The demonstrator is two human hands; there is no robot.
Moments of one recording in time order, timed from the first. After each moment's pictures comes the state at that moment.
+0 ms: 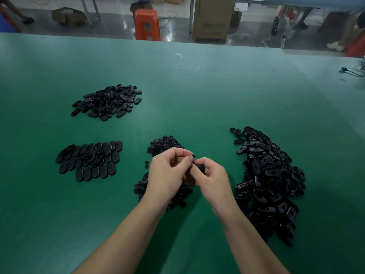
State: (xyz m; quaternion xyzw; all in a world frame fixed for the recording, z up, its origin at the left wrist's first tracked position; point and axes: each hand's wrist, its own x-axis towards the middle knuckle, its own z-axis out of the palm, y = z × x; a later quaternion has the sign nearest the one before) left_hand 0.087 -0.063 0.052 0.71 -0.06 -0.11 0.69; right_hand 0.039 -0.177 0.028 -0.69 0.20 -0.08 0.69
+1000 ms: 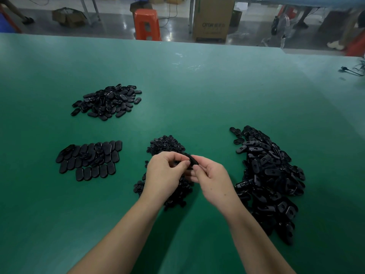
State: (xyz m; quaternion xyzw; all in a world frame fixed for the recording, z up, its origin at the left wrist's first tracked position) left_hand 0.095 -0.058 0.048 0.83 -0.05 -0.09 0.55; right_hand 0.040 -0.186 0.032 -0.73 0.16 -0.01 0.66
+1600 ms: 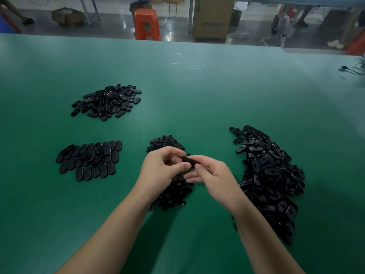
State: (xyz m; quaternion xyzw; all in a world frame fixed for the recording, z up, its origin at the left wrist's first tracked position) left_hand 0.106 -0.045 0.051 0.78 -0.09 -0.17 0.60; right_hand 0.037 -0.195 0.042 -0.72 0.11 0.01 0.69
